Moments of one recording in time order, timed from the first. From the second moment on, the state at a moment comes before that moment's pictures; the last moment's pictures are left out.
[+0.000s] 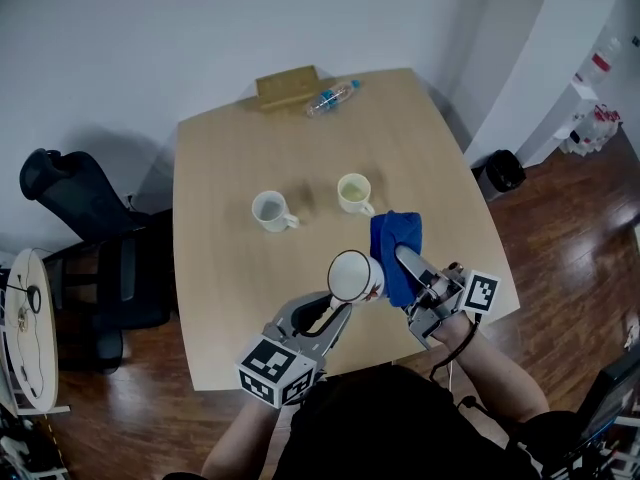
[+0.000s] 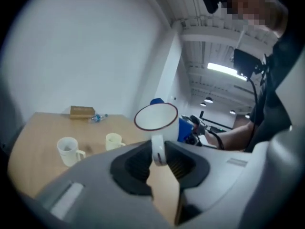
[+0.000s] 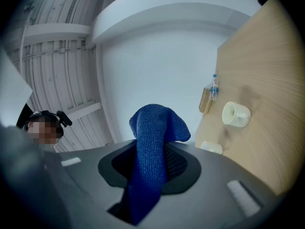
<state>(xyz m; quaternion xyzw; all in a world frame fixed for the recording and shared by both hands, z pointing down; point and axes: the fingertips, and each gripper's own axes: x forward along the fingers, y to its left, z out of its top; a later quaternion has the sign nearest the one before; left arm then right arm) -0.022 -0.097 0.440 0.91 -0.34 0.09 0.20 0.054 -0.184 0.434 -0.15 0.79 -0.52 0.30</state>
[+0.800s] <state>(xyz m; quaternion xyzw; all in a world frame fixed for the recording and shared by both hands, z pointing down) -0.070 -0.126 0.343 0.90 -0.38 -0.07 0.18 0.051 -0.177 0.326 -0.19 0.91 -0.27 0.24</state>
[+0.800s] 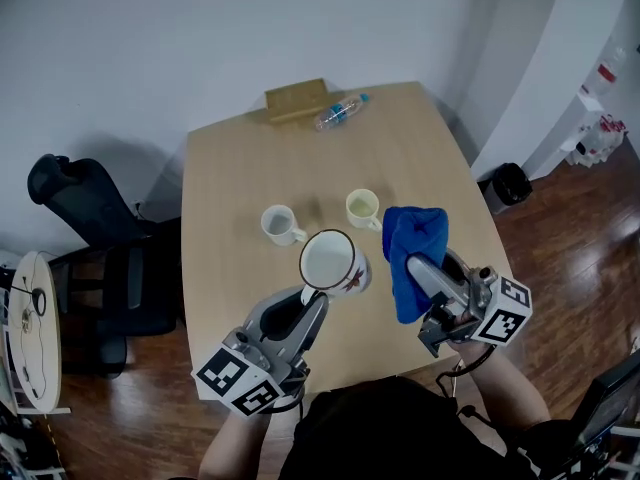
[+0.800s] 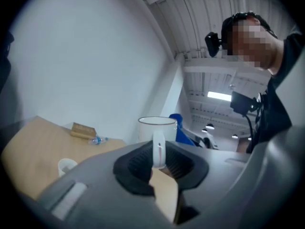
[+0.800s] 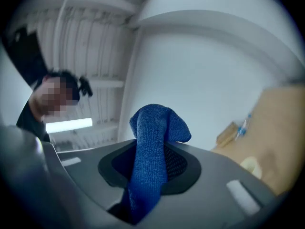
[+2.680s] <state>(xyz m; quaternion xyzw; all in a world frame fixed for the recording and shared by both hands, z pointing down) -0.078 -0.076 0.260 0.87 -0.24 -0.34 0.25 0.053 -0.150 0.264 -0.11 0.88 -0.30 0.35</state>
